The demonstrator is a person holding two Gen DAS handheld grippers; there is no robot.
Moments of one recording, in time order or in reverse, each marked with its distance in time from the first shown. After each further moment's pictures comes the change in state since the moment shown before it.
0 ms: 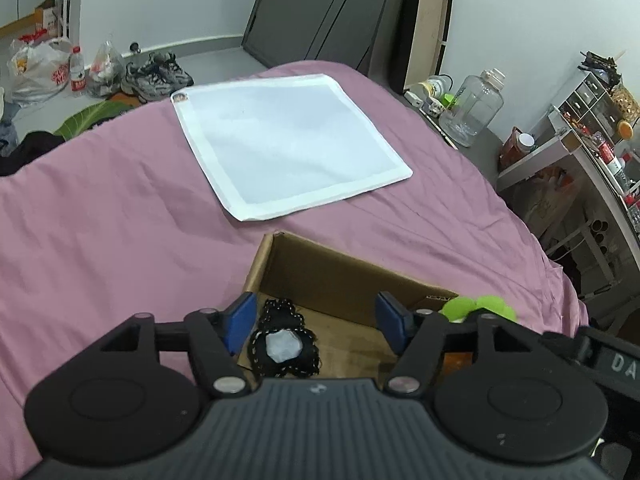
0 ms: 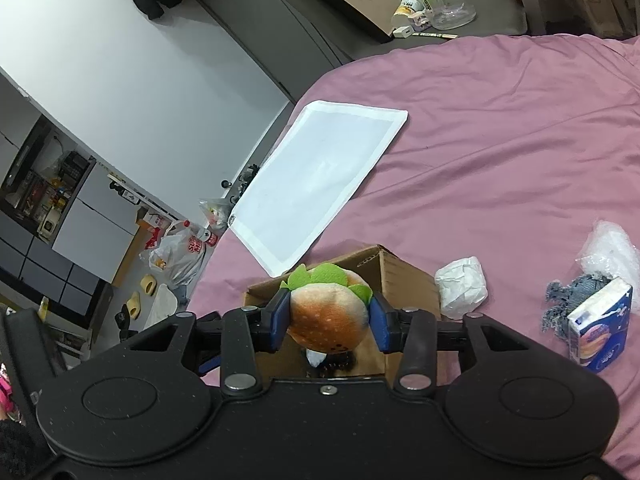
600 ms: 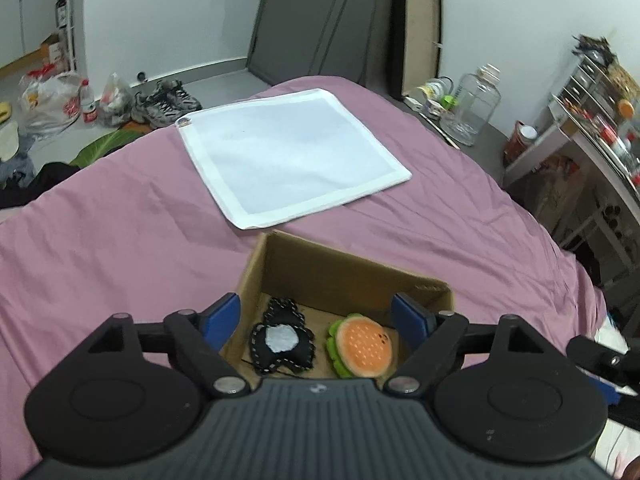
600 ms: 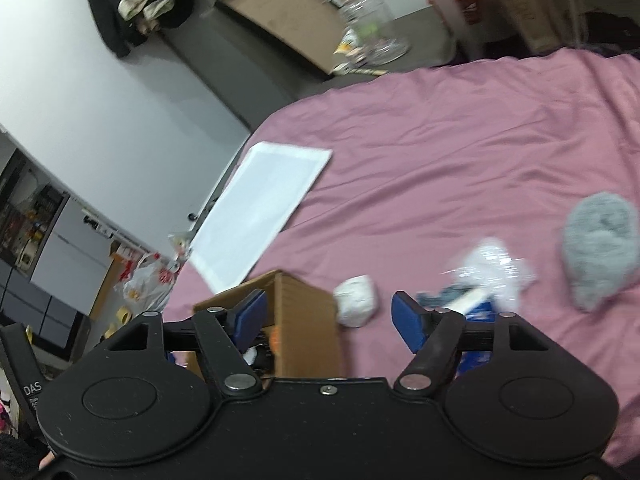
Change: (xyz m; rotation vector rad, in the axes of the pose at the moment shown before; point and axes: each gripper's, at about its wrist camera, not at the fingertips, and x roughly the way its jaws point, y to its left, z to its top) left arm -0.017 -0.030 -0.014 0.079 -0.048 0.069; right arm -0.075 -0.064 0.001 0.056 -0.092 -0.094
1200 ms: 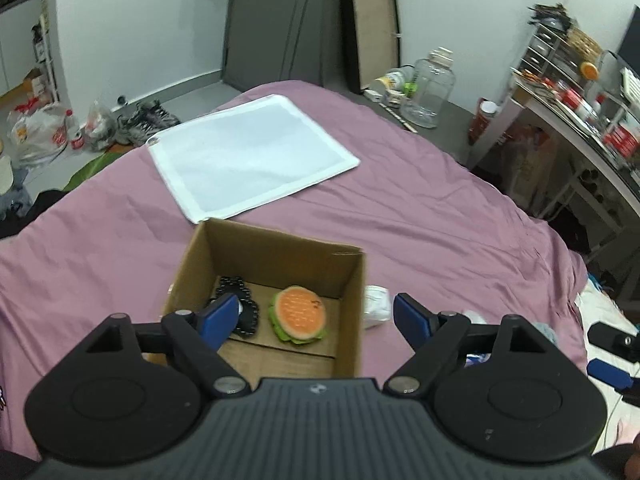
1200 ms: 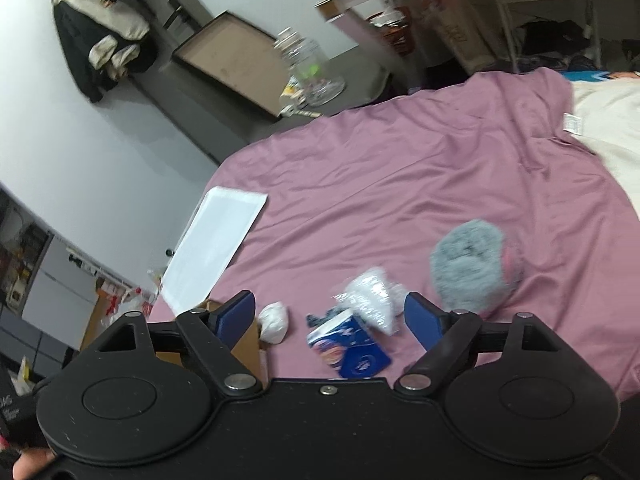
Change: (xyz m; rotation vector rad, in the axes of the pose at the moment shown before) left arm -0.043 -0.066 -0.020 0.108 -0.006 0.006; right arm -0.068 -0.087 0.016 0.078 -0.079 -0.045
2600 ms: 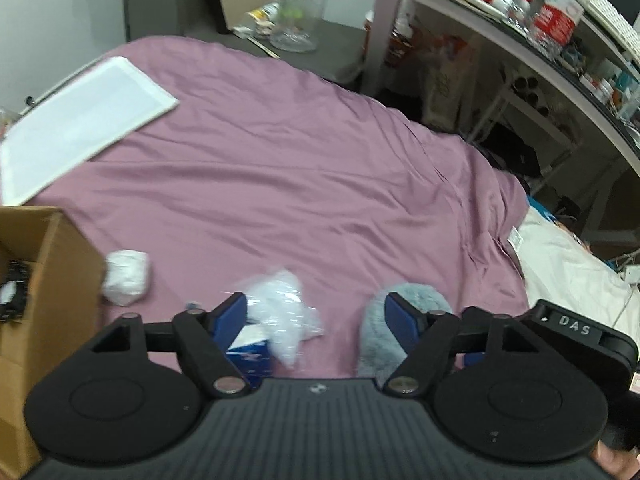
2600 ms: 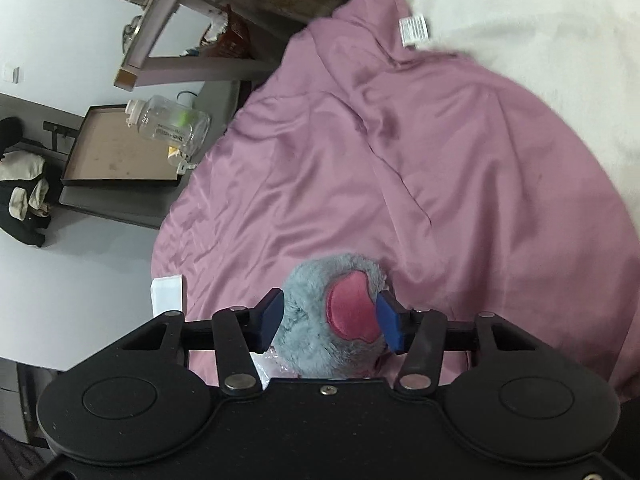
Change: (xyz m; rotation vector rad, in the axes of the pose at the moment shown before) left arm 0.093 -0.201 -0.037 0.143 0.154 -0.122; right arm 0.061 -0.173 0.020 0.502 0.055 0.010
